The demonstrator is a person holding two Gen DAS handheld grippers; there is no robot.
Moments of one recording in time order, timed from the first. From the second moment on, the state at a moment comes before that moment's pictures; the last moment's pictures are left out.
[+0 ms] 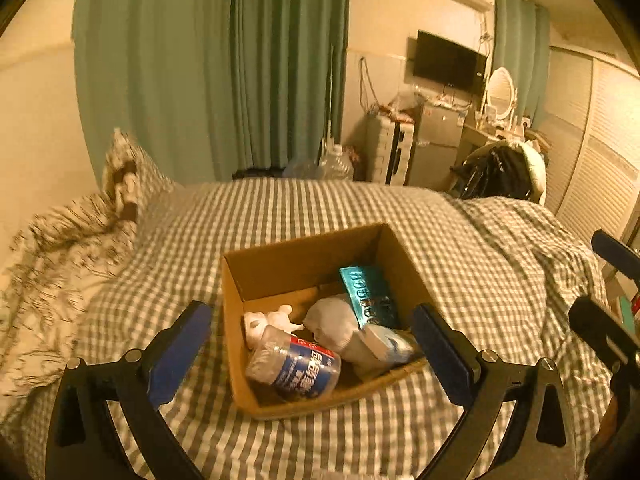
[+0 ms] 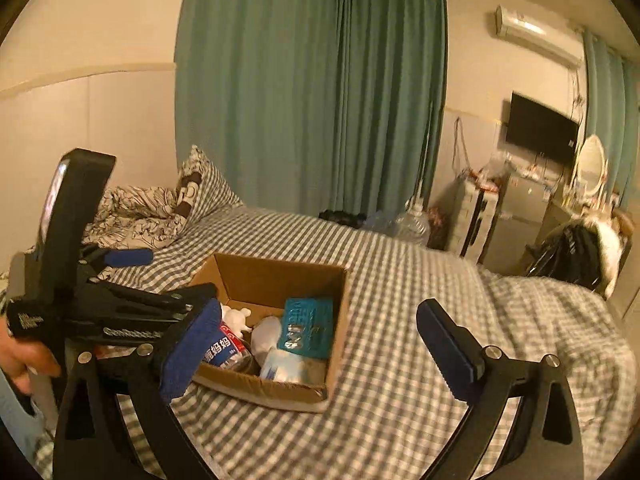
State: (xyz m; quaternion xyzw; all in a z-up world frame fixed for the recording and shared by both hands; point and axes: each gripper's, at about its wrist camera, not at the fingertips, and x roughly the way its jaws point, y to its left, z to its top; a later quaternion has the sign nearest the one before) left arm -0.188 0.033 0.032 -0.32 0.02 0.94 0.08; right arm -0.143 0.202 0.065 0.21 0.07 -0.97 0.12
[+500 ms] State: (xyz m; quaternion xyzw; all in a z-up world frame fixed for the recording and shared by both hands) left arm -0.079 0.038 0.002 -0.32 0.03 0.95 0.04; right arm -0.063 0.224 0.057 0.21 0.03 -0.97 0.13
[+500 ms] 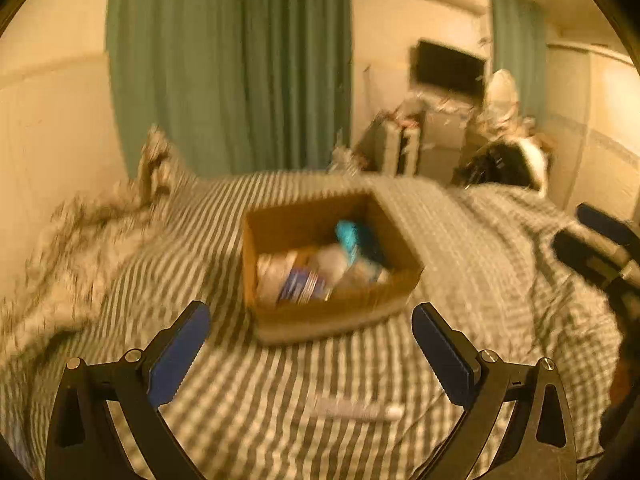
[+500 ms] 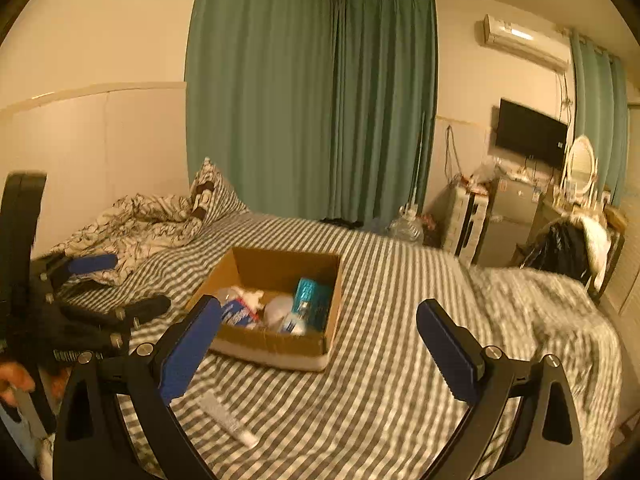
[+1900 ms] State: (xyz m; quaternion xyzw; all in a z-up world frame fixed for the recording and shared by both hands) left arm -0.080 0.022 -0.115 -0.40 0.02 0.91 0.00; right arm -0.072 0.178 -0.102 0.38 0.08 -0.90 0.21
